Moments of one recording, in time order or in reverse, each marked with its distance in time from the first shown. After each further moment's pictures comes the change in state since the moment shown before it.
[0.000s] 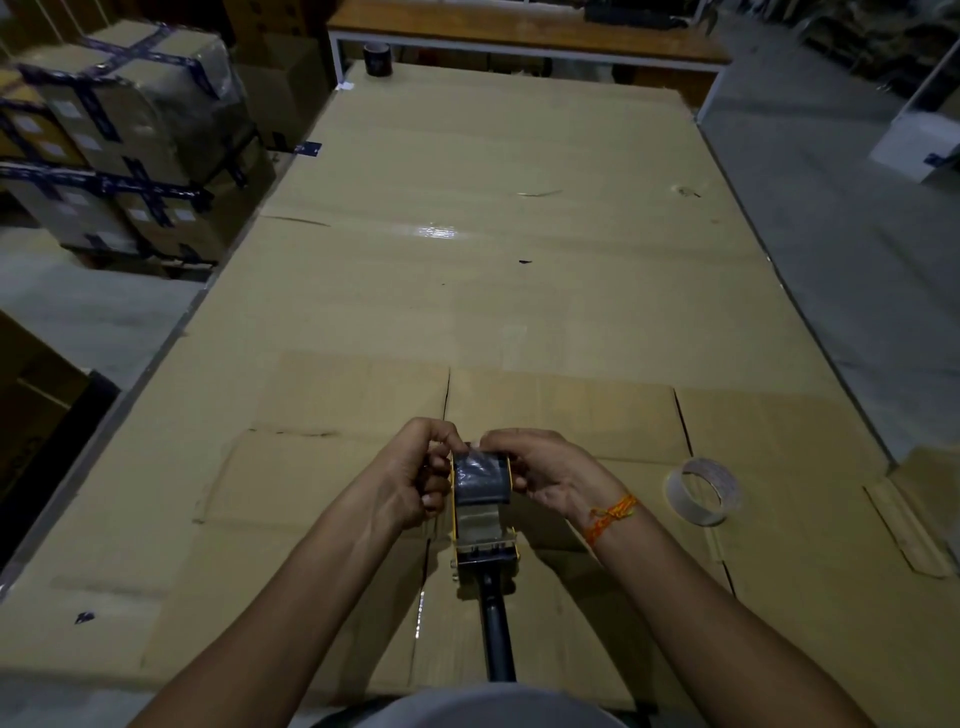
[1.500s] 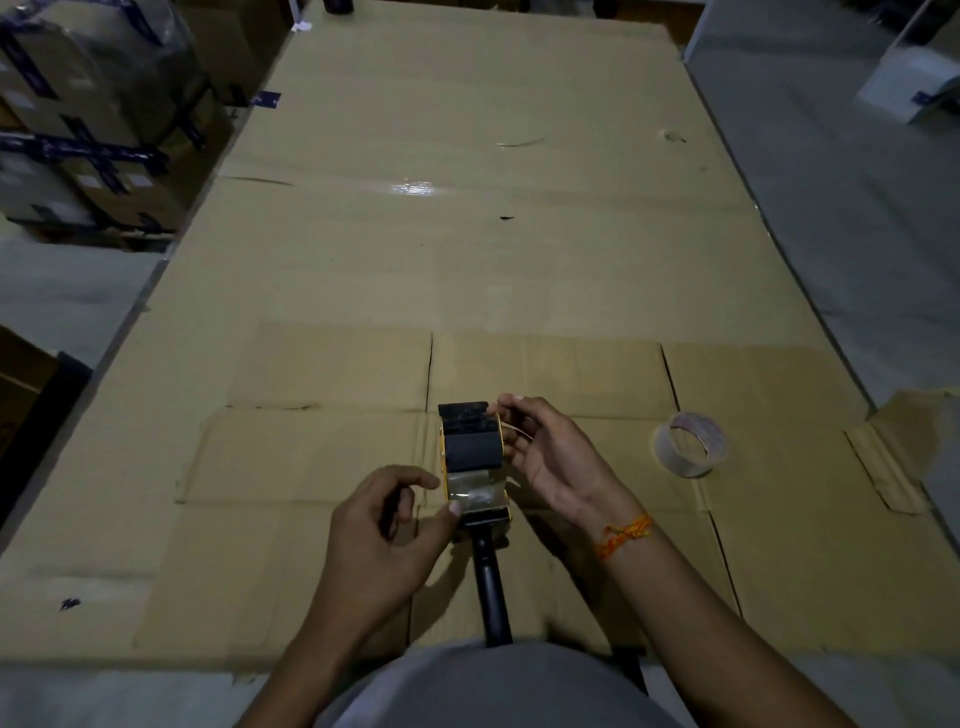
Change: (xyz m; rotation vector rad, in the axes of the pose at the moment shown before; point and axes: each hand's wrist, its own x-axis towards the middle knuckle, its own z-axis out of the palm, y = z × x) left_hand -0.078 -0.098 -0.025 0.622 0.300 0.882; right_hand -0.013 0.043 -0.025 0.475 -0.061 -0.163
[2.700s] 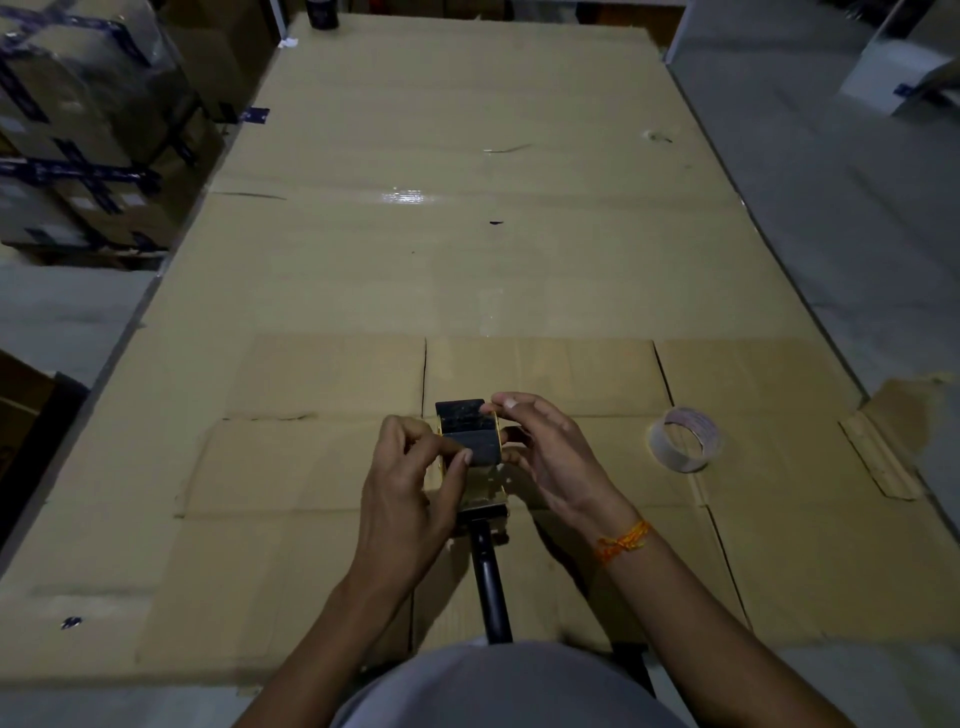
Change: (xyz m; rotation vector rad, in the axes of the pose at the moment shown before) left_hand 0.038 0.002 0.029 0.254 0.104 0.463; right_hand -0.020 -0.005 0.008 -0.257 0.073 -0.147
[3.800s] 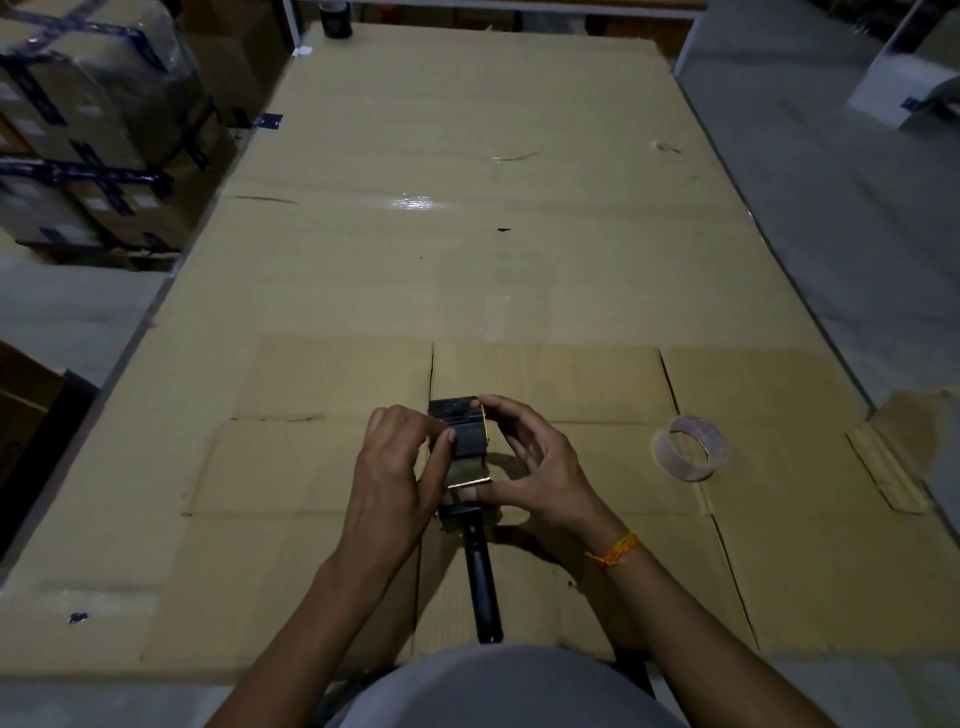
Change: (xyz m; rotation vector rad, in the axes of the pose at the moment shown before) left_hand 0.019 -0.019 -0.009 0.140 0.030 0.125; right_hand -0.004 0.021 -0.010 -0.527 -0.207 -0.360
